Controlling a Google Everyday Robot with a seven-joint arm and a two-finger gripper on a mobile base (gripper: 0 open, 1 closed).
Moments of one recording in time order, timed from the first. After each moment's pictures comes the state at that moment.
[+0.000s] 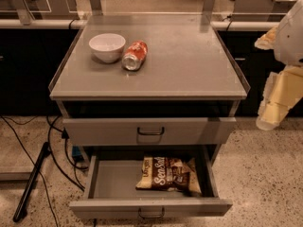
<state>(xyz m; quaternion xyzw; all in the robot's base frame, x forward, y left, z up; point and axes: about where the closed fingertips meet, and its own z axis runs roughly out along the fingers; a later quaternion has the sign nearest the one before) 0.438 -0.217 0.976 -0.60 0.78 -0.03 0.16</state>
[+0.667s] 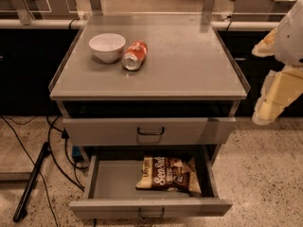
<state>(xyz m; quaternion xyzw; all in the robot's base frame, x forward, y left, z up) 0.438 -0.217 0.976 -0.60 0.78 -0.03 0.16</state>
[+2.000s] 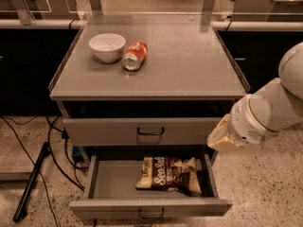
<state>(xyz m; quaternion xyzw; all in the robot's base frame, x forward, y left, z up) 0.426 -0.172 0.807 -0.58 0.79 0.09 0.19</state>
